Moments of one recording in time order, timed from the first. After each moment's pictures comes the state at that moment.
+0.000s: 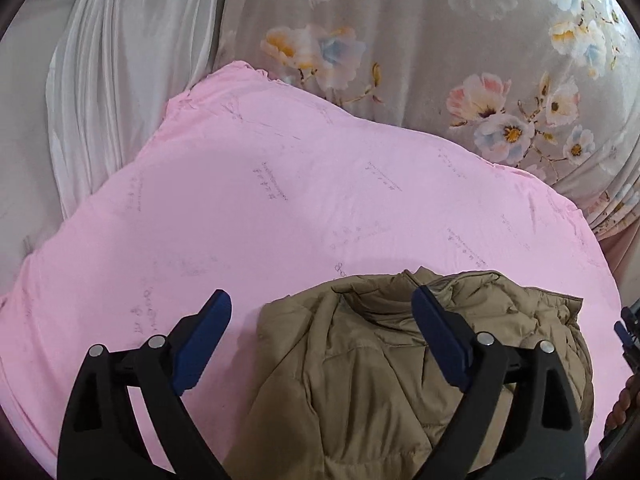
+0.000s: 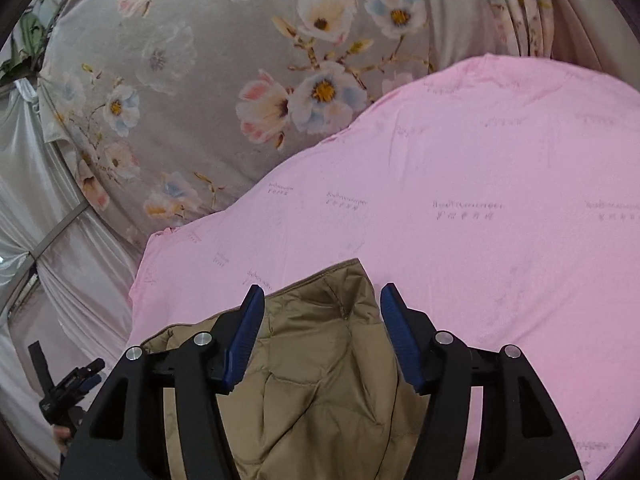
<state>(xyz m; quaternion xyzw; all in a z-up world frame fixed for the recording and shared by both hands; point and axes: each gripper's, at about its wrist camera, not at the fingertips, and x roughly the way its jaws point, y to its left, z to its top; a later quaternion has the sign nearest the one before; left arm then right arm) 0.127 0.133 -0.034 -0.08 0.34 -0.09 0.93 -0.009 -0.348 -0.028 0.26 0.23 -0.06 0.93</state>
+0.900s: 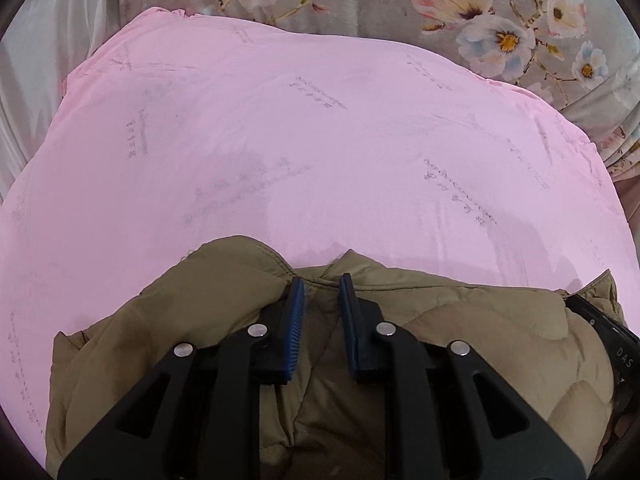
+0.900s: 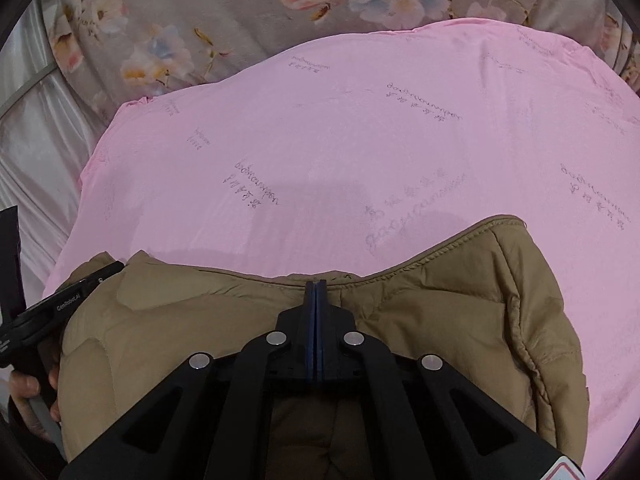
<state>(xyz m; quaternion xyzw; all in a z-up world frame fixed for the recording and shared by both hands) 0.229 -0.012 -0.108 -0.02 0.44 -0.12 0.89 0.149 -0.276 -0.123 0.16 0.41 -0.03 0.90</state>
